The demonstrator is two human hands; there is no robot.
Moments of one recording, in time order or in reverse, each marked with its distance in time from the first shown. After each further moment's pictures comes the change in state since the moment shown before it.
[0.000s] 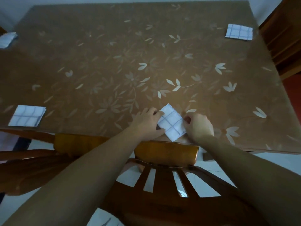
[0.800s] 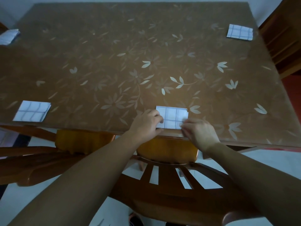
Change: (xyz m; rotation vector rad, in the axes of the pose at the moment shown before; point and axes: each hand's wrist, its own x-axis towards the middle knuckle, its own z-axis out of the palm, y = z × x) left_hand -0.030 -0.013 0.015 -0.085 0.220 0.137; right_hand -0.026 0.027 0.019 -0.193 0.134 -0.575
